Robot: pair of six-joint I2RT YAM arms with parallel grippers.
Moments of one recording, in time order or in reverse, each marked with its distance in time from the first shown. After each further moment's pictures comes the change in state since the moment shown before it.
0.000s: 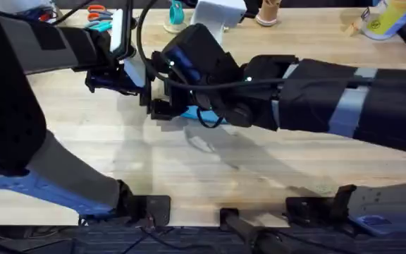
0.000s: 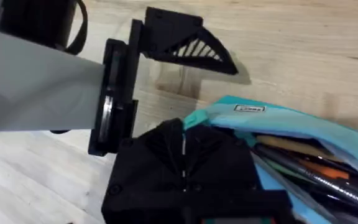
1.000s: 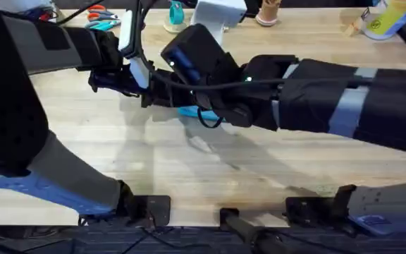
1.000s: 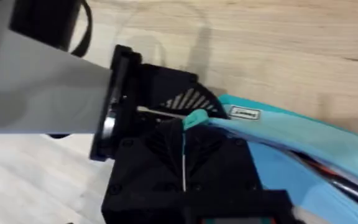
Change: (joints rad) left arm -0.025 0.000 0.000 -0.010 -0.048 -0.039; right arm 0.000 0.000 0.000 -0.007 0.013 -0.006
